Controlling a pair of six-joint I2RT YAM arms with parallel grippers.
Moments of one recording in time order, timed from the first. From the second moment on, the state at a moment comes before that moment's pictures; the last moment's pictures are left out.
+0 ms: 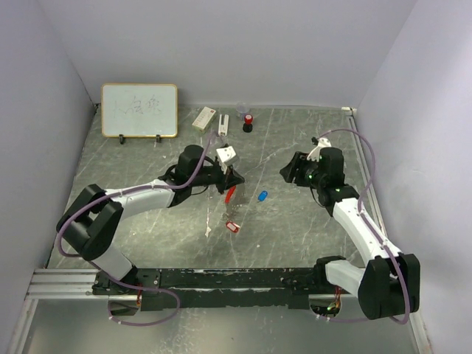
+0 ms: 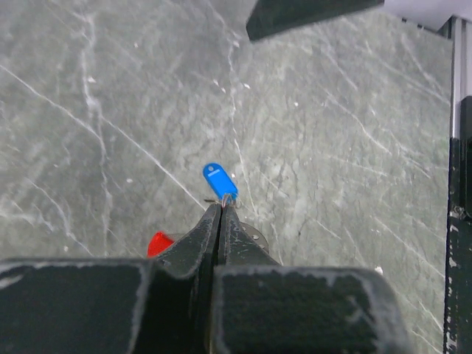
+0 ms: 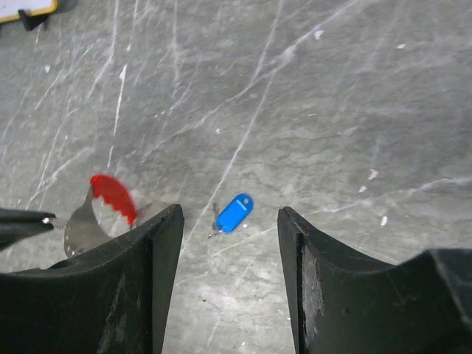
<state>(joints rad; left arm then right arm) -0.71 1.60 0.88 0.40 0.53 0.04 0.13 1.10 0.69 -0.13 -0.26 0.34</state>
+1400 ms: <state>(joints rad) -0.35 1.68 0.65 1.53 1.18 -0.61 0.37 1.22 0.72 -0.12 -0.13 0.37</state>
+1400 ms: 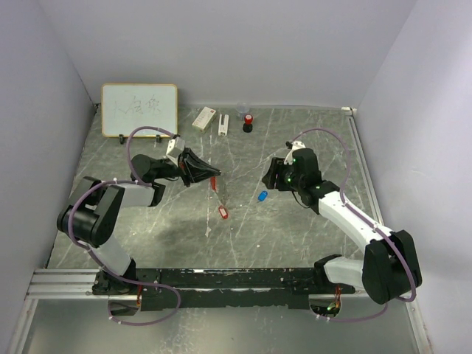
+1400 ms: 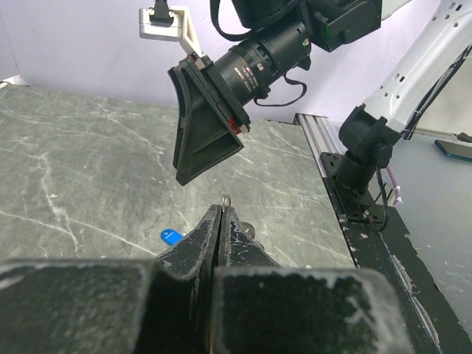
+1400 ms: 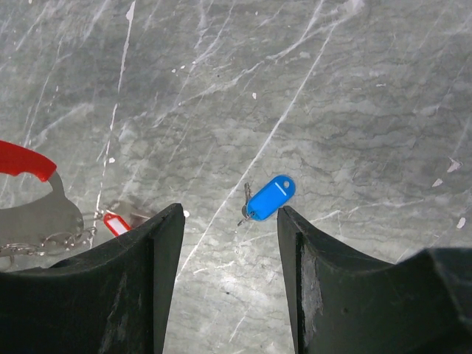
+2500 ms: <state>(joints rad) -0.34 1.62 0.62 1.53 1.17 -0.61 0.45 1.44 0.73 -0.17 -0.15 0.46</state>
